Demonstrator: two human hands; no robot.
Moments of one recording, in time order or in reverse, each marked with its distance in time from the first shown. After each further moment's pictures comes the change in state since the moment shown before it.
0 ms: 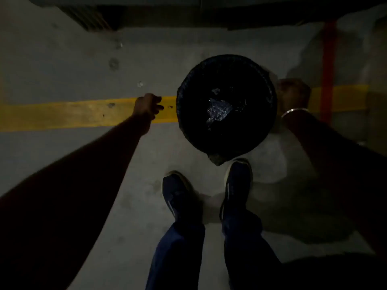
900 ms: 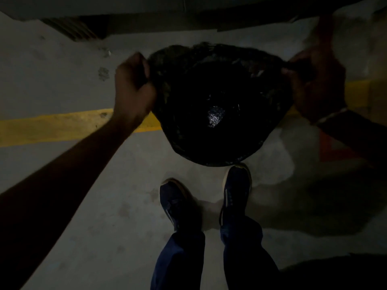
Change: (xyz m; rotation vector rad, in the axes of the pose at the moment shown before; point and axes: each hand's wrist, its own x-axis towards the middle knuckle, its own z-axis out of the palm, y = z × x) left_hand -0.056 0.066 0.016 0.137 -0.008 0.892; right_hand -0.040 -0.060 -0.078 -0.281 0.135 -0.797
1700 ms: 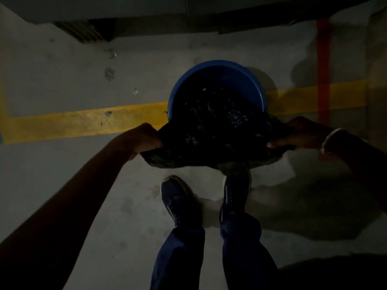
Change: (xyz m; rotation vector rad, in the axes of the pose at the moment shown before) left_hand -0.071 -0.014 -0.014 0.430 -0.503 -0.877; right_hand -0.063 0.016 -0.008 0.244 -1.045 0.744
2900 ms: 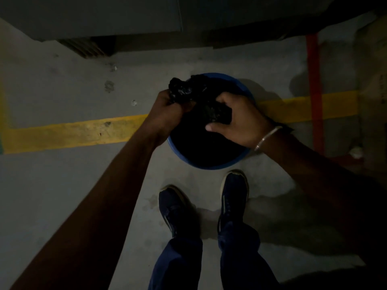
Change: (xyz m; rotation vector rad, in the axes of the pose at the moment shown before) left_hand -0.020 0.083 0.021 -0.619 0.073 0.629; right_hand -0.015 -0.121 0.050 -0.172 0.372 -0.617
